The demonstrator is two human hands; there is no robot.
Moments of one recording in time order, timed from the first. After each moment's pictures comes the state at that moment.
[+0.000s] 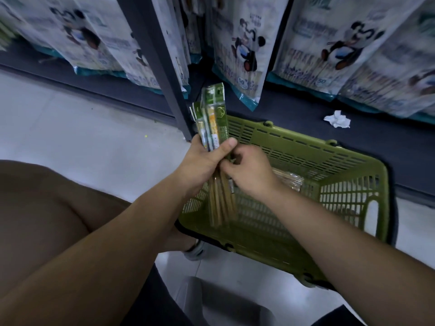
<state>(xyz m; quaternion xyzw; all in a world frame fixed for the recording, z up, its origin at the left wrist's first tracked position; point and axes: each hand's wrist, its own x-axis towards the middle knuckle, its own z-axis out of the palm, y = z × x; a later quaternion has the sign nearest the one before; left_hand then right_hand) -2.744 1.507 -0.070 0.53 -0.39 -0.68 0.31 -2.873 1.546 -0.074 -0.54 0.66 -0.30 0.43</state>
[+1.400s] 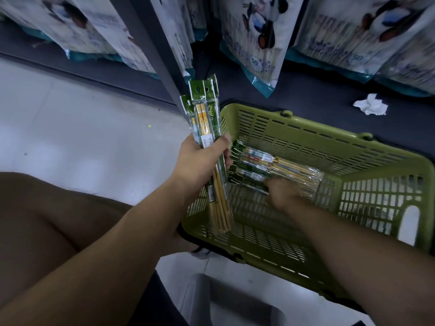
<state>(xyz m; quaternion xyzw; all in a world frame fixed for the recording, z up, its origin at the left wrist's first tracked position) -2.733 1.499 -0.083 0.60 -0.39 -0.63 0.31 -2.938 1.575 -0.247 -0.66 0.66 0.21 0.29</state>
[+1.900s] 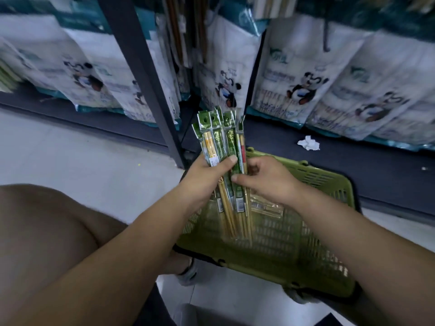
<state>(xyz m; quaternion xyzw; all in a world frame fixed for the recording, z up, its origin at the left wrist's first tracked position) -2.762 1.509 -0.037 0.50 -0.43 -0.69 0.29 -2.934 1.550 -0.021 -0.53 0.66 -0.24 0.48</state>
